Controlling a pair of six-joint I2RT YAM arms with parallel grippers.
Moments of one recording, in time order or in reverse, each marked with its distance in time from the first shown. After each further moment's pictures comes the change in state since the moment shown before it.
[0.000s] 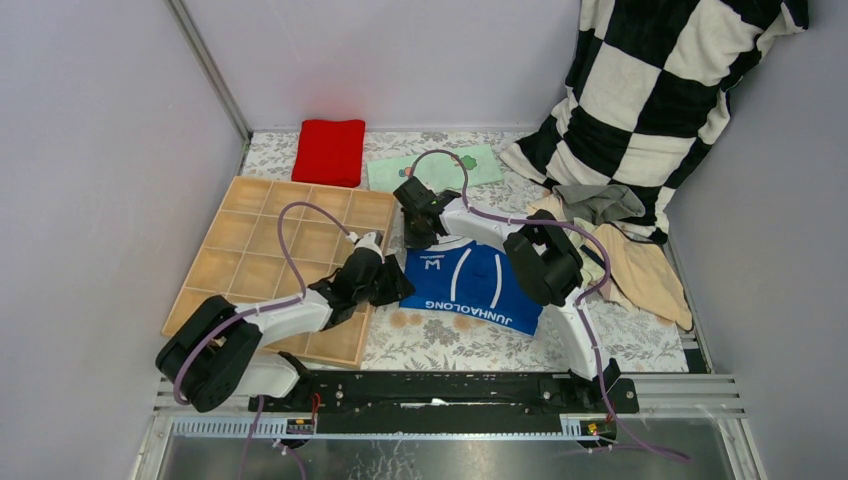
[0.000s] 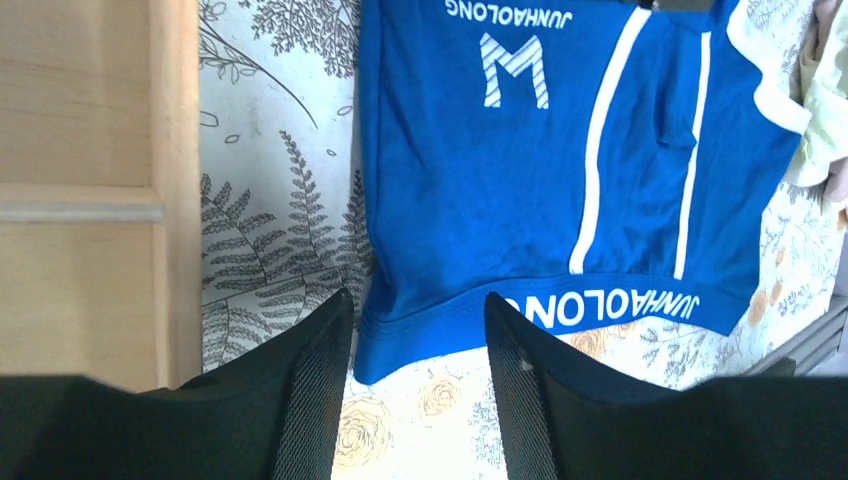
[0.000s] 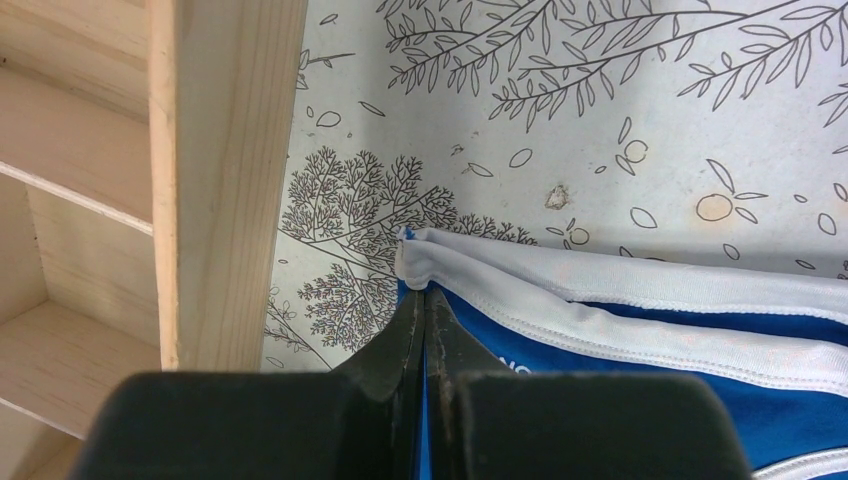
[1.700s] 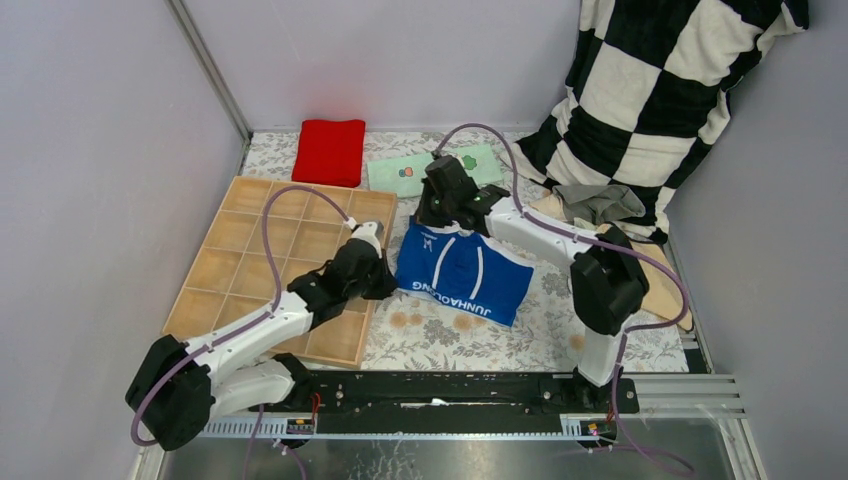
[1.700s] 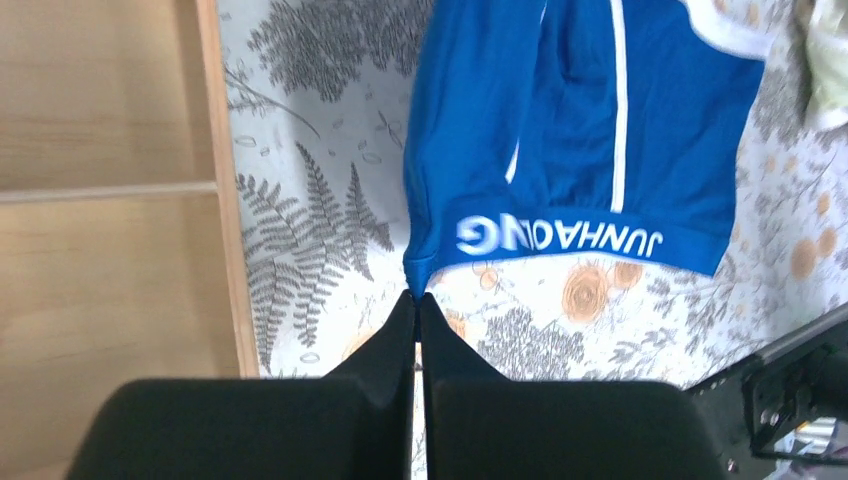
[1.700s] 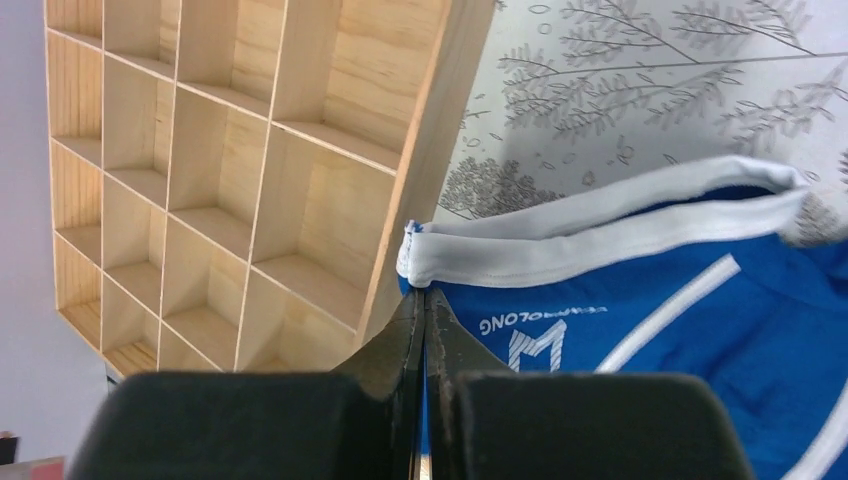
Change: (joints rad) left arm -0.040 -0.254 0.141 -0.364 -0.069 0.193; right arm -0.037 -0.367 -0.233 0.203 -0.039 0.074
